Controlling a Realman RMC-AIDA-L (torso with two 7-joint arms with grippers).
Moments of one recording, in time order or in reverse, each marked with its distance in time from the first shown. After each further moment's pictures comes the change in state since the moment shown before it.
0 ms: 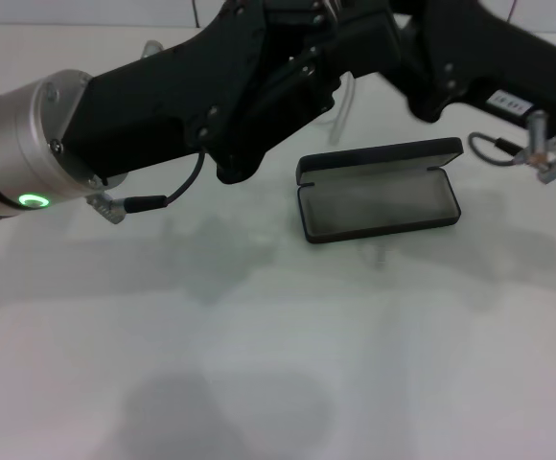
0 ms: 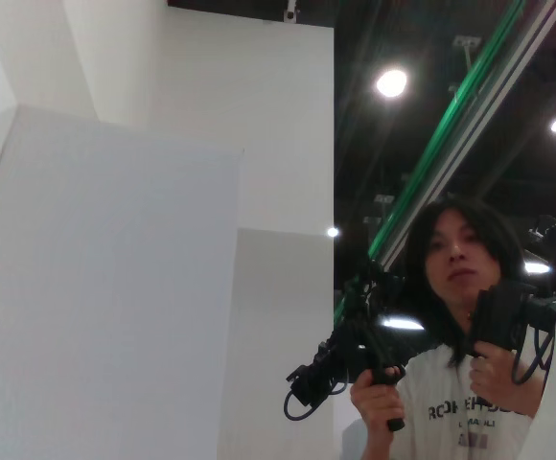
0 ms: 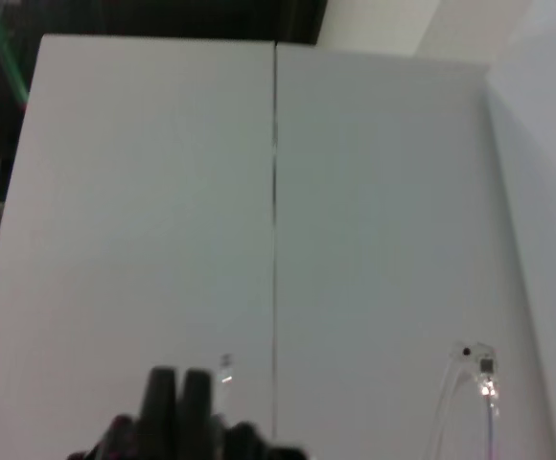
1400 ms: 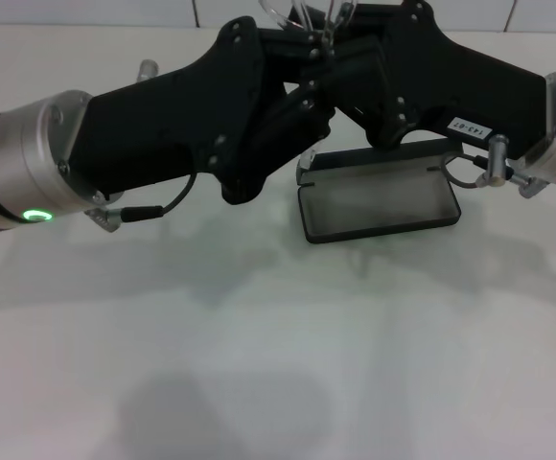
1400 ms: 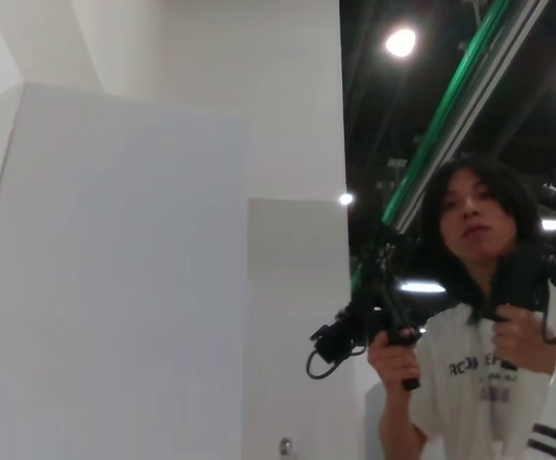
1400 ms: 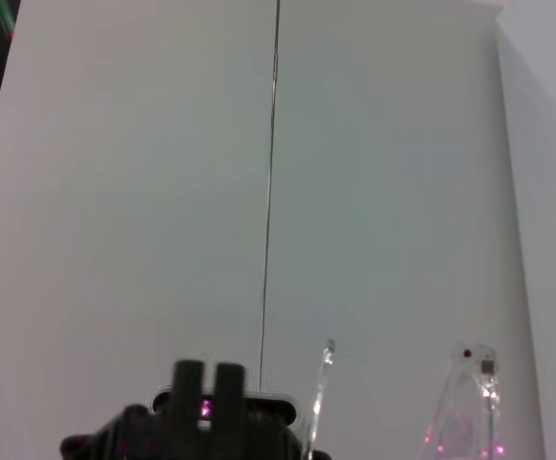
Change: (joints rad) left arm 0.009 0.006 -0.026 -0.028 0.066 -0.012 0.081; right arm -0.091 -0.001 -0.115 -0.185 -0.002 0.177 -0.008
